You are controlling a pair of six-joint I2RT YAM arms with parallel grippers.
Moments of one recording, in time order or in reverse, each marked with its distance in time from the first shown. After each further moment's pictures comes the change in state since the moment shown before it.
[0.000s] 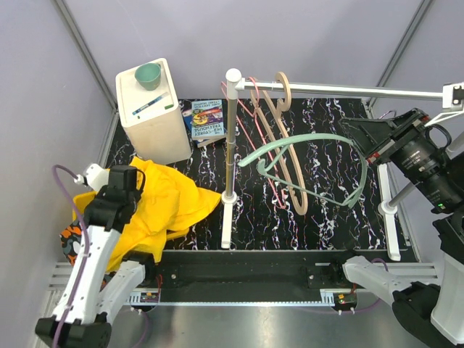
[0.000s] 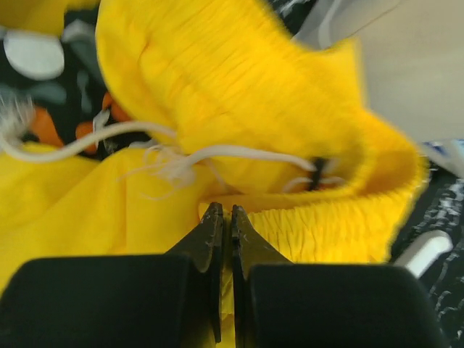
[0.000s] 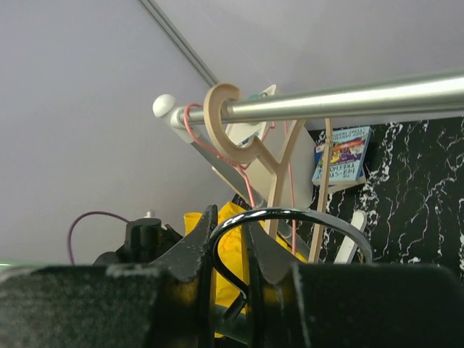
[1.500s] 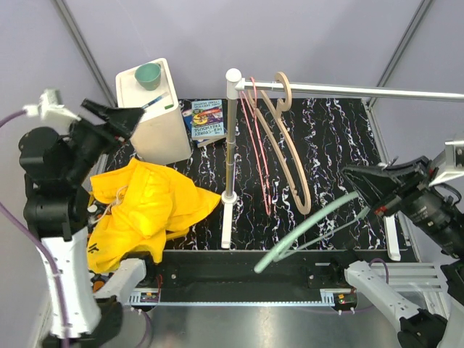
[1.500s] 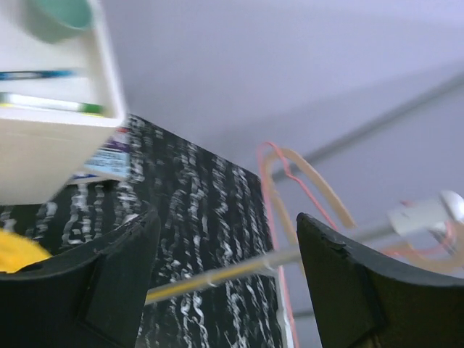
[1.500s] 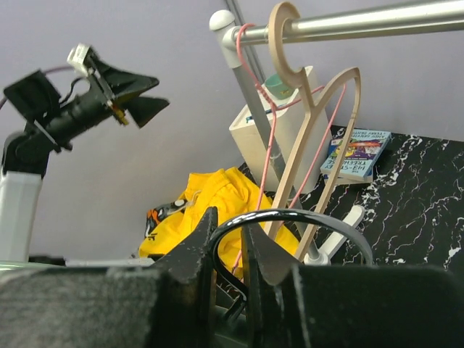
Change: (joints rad) left arm 0.307 0.143 0.686 0.228 0.921 0.135; right arm 0.000 -0.266 -0.269 0.057 -0.178 -0.153
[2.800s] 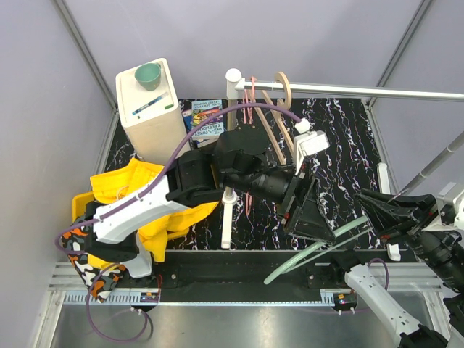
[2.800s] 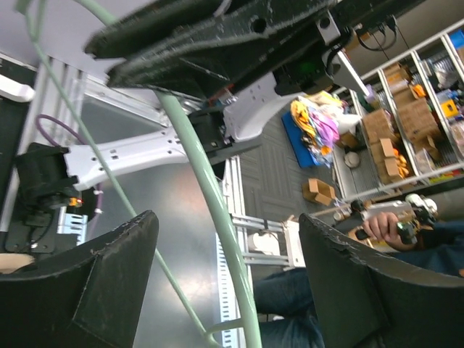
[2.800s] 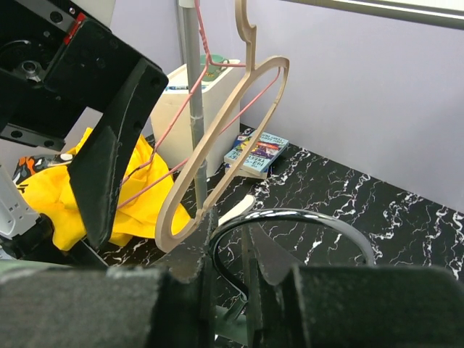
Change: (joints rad) left arm -1.473 0.777 0.616 0.055 0.198 0.107; right arm 0.001 -0.238 -0.181 -0.072 0.058 -0.449
